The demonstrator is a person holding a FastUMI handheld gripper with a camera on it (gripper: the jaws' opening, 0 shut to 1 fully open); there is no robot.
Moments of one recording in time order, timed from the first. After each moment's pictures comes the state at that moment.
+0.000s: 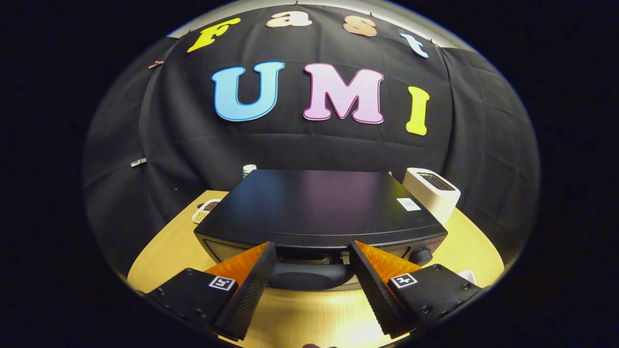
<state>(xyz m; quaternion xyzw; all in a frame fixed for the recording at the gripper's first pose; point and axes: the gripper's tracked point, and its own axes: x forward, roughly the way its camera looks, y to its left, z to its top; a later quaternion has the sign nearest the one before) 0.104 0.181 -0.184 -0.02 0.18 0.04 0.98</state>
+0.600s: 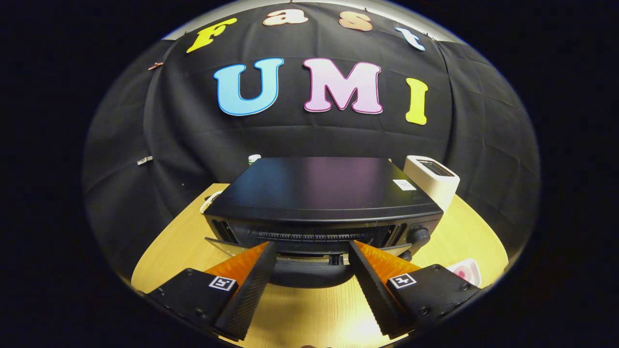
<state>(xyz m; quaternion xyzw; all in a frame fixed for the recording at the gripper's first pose) 0.065 0.177 -0.195 -0.01 0.20 0.05 0.98</state>
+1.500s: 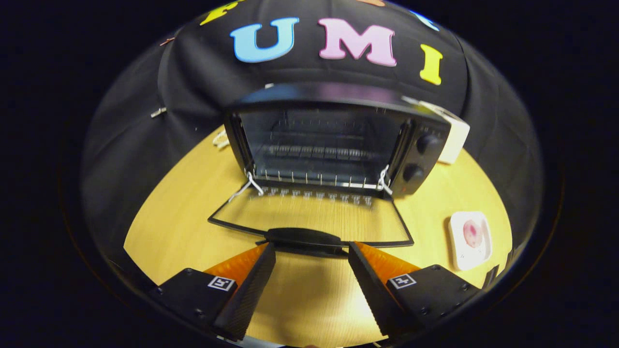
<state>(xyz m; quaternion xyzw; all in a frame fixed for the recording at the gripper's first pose) -0.043 0.160 -0.326 -0.03 0.39 0.08 0.91</state>
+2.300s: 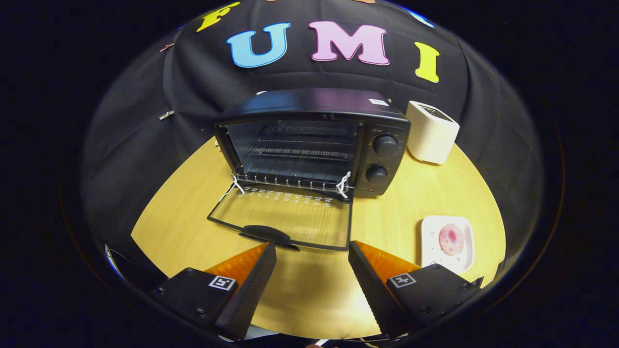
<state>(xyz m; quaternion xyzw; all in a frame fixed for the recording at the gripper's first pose) -0.045 0.079 -0.257 -0.02 0.35 0.11 0.93</state>
